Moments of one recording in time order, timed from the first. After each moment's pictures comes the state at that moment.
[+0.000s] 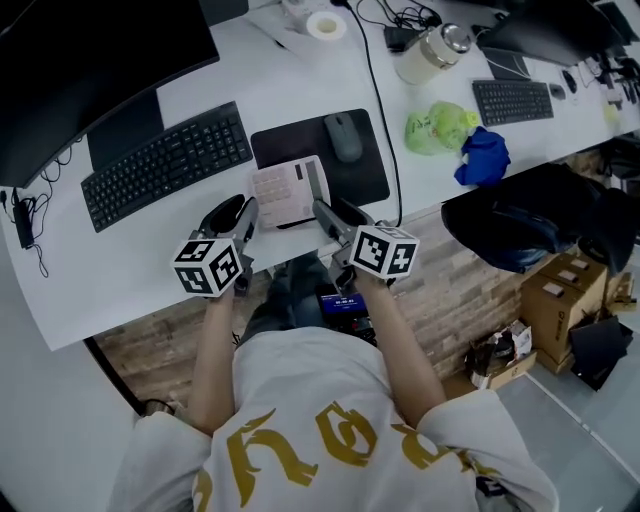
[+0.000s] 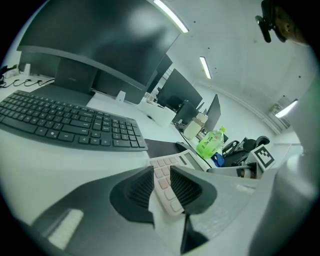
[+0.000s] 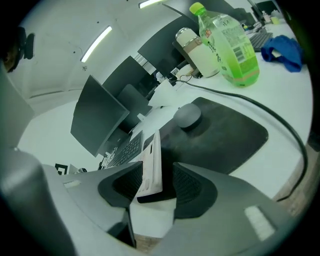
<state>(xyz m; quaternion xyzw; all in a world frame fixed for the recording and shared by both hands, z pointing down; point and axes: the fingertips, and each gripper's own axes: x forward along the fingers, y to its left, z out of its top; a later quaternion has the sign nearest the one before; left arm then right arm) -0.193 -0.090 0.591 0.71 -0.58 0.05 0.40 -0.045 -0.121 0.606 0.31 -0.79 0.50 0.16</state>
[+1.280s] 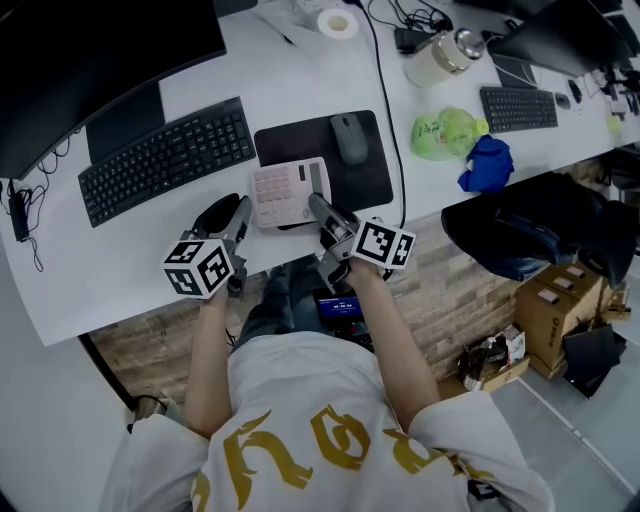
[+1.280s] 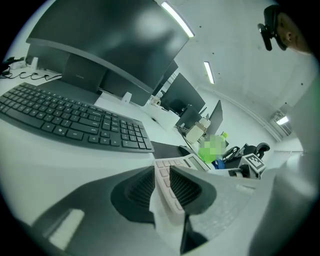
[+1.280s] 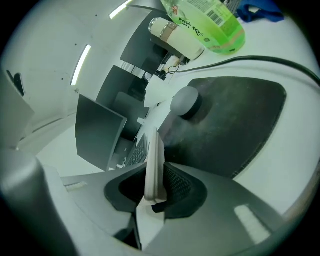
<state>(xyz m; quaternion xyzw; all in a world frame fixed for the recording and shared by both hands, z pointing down) -0.210 -0.085 0.593 0.70 -0.59 0.02 0.41 -0.070 -0.125 0.614 0.28 -0.75 0.60 0.08</state>
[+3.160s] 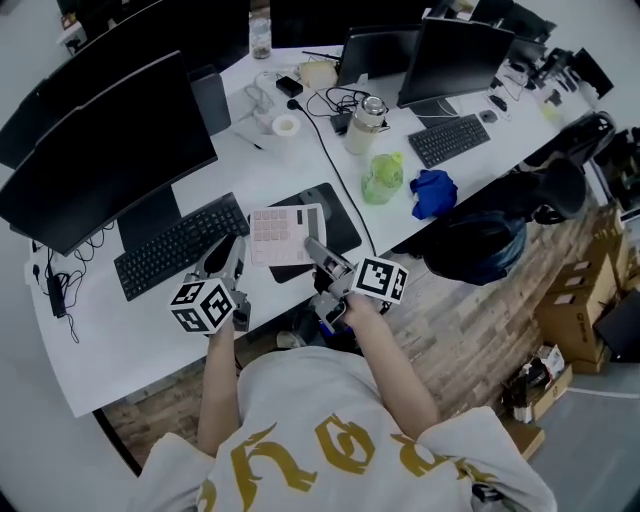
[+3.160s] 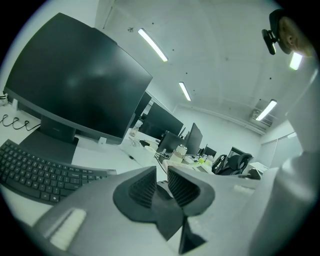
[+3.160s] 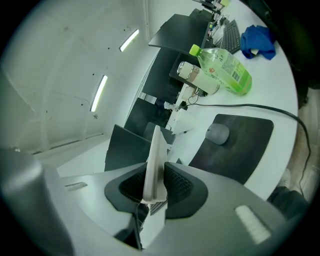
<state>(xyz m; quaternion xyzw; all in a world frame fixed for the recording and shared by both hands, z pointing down) -0.208 -0.107 0.451 0.76 -0.58 -0.04 0.28 -0.051 -0.121 0.472 0.29 -0.76 0.57 -0.08</state>
